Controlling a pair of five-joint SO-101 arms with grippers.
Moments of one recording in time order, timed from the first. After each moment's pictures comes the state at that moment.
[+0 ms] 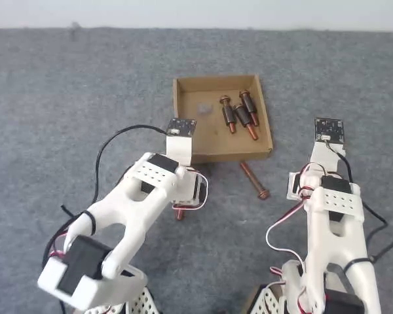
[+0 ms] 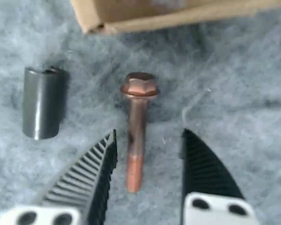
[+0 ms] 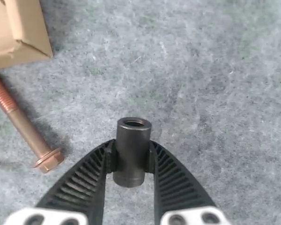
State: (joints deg) left arm 20.0 -5.8 46.8 56.4 23.1; right arm 7.6 -29.5 60.0 46.4 3.6
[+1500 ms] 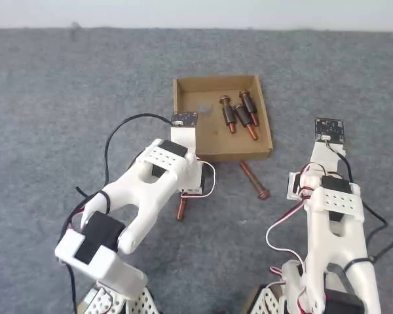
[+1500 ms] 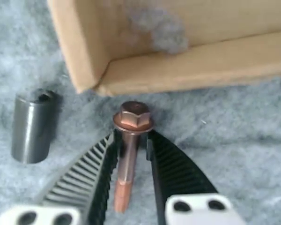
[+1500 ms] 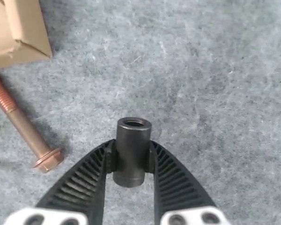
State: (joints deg) left arm 20.0 7.4 35.1 58.8 27.8; right arm 7.6 -29.5 60.0 46.4 3.6
